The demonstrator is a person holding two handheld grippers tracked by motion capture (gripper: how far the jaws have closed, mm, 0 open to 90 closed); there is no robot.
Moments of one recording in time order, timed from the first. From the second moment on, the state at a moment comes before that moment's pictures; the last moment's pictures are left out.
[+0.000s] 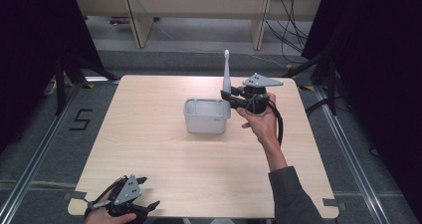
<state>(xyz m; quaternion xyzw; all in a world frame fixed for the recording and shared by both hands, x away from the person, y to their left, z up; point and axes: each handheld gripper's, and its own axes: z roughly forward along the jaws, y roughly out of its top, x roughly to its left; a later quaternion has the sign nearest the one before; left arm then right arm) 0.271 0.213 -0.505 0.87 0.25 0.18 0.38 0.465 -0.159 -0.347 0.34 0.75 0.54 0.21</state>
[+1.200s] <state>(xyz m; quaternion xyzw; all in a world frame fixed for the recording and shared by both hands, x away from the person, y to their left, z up) 0.270 0.212 -0.505 0.88 0.25 0.18 0.38 0.504 -0.147 -0.369 0.38 0.72 0.55 0.21</state>
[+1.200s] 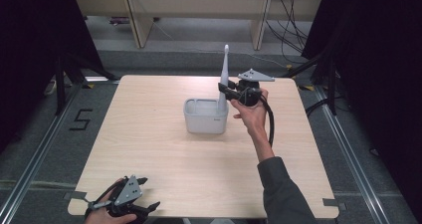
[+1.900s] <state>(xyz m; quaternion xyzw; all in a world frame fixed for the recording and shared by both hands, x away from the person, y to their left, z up) 0.270 0.212 -0.505 0.87 0.25 0.18 0.38 0.515 -0.143 -0.394 0.38 0.72 0.53 0.22</state>
